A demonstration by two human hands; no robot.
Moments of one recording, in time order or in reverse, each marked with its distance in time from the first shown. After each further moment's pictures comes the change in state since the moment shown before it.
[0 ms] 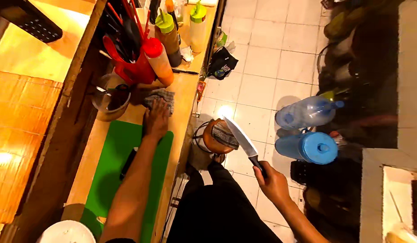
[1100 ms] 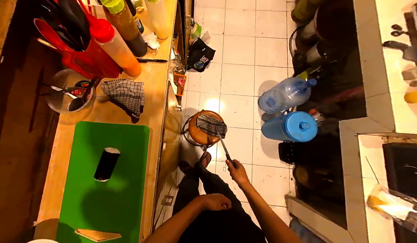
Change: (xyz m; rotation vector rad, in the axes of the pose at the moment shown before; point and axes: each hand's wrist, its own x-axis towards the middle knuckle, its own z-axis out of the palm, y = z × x) left_hand -0.236 0.195 0.187 -0.726 -1.474 0.579; right_hand -0.046 0.054 0.128 0.631 -0.327 0.857
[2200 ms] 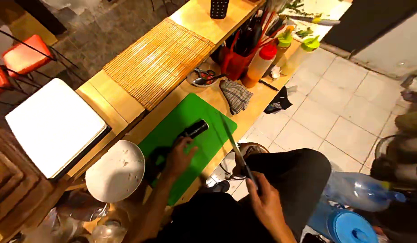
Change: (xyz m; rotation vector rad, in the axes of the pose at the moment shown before) left_hand -0.325 0.025 0.044 0.062 1.986 -0.330; right_hand -0.196 -0.163 0.087 -0.422 -0.115 -1.229
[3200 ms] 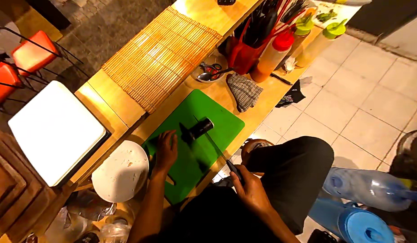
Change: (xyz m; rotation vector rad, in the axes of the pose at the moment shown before) left_hand 0.023 -0.066 -0.017 0.140 0.185 -0.010; right_hand 0.031 -0.001 0.045 -0.060 -0.212 -0.008
